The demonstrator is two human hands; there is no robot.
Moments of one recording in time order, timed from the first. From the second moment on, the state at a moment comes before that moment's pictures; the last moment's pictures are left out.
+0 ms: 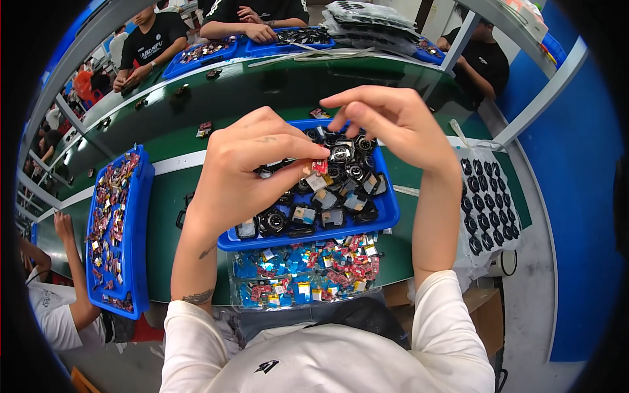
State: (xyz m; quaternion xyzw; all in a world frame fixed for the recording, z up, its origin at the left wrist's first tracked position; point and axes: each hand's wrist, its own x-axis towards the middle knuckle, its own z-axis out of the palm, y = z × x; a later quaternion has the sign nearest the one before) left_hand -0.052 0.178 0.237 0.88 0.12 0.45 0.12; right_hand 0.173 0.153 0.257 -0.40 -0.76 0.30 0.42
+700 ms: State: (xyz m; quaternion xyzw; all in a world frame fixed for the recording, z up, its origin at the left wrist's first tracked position) left_hand -0.045 0.181 0.232 0.82 0.20 0.52 0.10; right_hand 0.153 0.158 0.245 -0.32 -0.70 0.35 0.53
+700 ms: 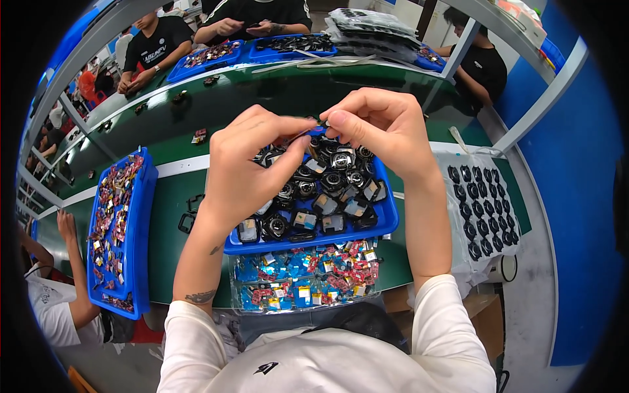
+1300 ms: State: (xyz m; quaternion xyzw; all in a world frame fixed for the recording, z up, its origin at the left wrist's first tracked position) left_hand -0.054 0.186 0.229 0.69 0.20 0.48 0.50; right_hand 0.146 0.164 0.236 -0.23 -0.66 0.46 0.56
